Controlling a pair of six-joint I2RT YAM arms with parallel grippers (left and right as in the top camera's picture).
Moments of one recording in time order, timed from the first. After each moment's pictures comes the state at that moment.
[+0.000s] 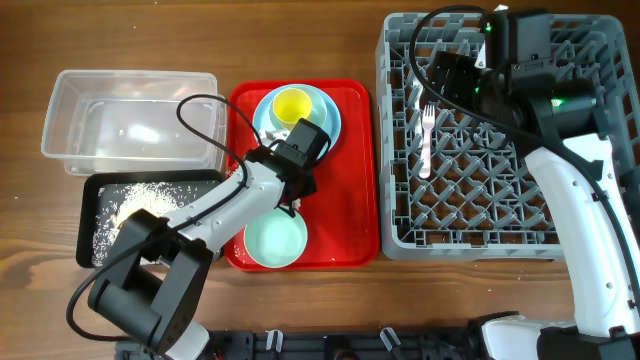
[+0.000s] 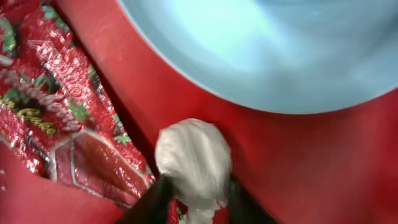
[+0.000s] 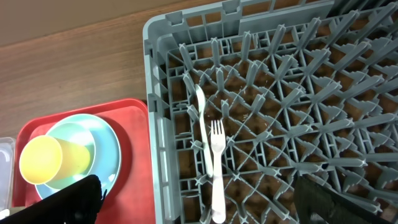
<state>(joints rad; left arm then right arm) -0.58 1.74 1.03 -0.60 -0.18 -0.81 0.20 1.49 1.59 -0.98 0.12 0.35</state>
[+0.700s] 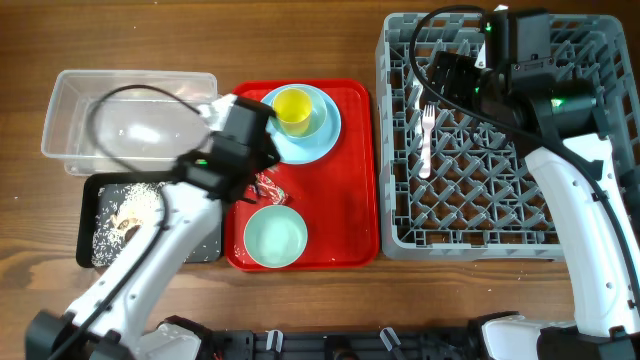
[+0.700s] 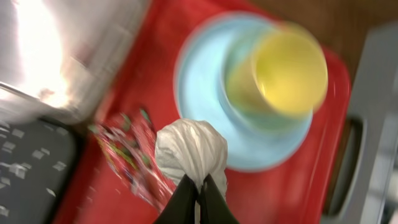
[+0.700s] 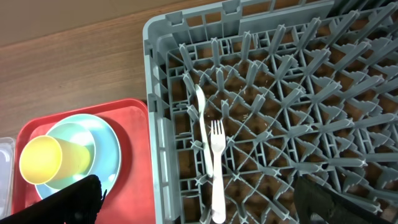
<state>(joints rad) -0.39 1.39 1.03 -0.62 -0.19 -0.81 0.20 1.49 1.59 -0.98 0.12 0.35</state>
